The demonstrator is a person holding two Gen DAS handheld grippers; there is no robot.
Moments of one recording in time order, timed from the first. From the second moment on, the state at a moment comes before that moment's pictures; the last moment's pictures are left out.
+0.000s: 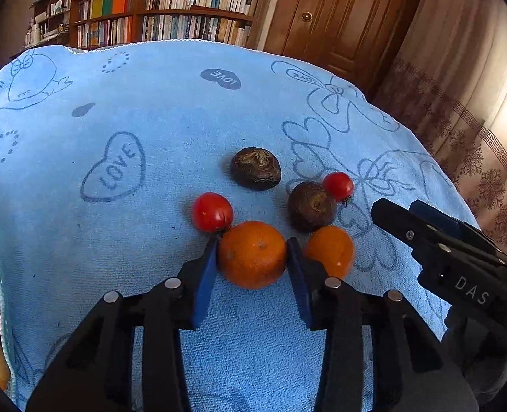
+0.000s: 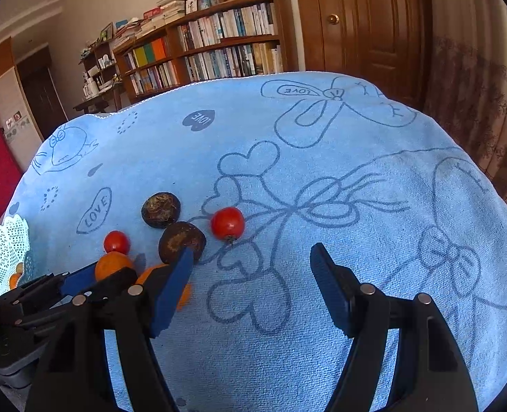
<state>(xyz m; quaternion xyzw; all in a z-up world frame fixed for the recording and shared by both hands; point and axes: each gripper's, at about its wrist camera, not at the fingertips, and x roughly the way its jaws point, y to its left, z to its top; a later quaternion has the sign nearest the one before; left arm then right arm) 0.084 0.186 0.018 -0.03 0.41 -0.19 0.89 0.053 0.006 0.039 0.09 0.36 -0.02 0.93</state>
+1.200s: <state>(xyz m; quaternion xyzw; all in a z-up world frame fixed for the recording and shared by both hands) 0.039 0.261 0.082 -0.07 0.29 -0.08 0.95 0.063 0.069 0.018 -0.02 0.41 0.08 0.91</state>
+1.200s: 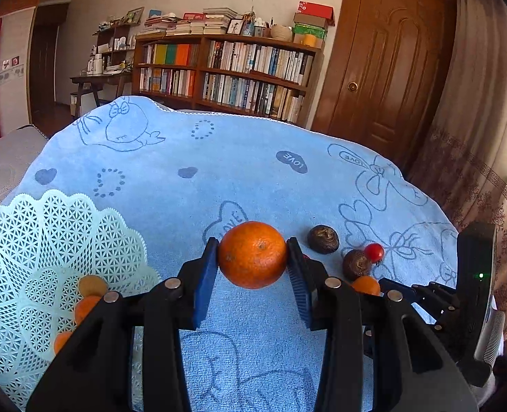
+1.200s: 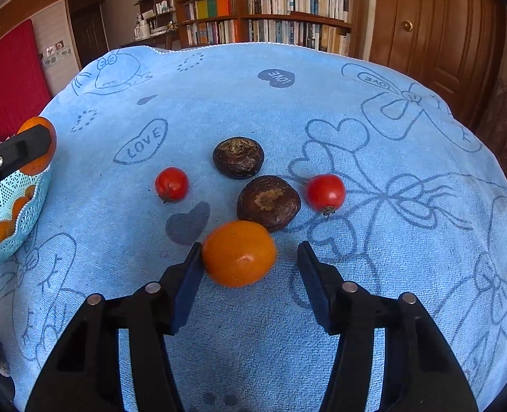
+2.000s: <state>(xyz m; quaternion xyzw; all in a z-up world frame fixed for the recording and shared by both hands) 0.015 0.339 0.131 -0.05 0.25 0.00 0.97 0.051 0.063 0.027 -0.01 0.38 0.08 0.92</state>
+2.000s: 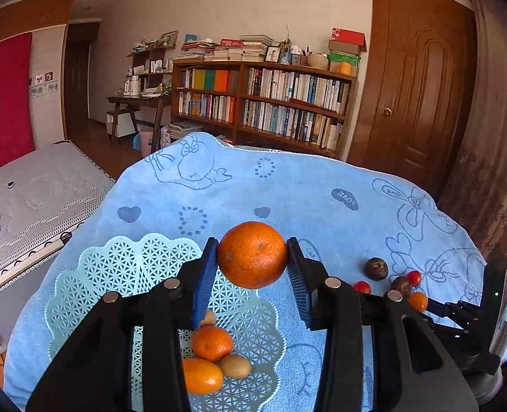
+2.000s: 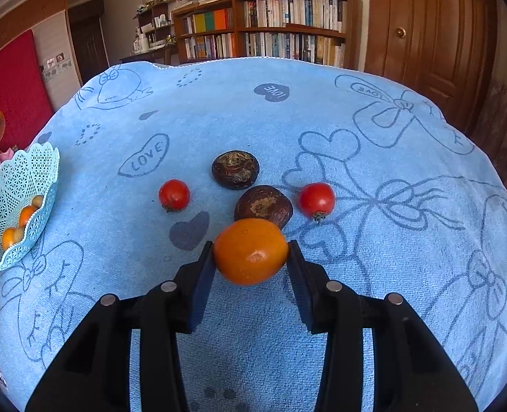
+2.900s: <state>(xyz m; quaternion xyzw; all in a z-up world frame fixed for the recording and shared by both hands) -0.019 0.406 0.165 -0.09 0.19 0.07 0.97 0.035 0.118 0.073 0.01 0.37 0.17 0.91</state>
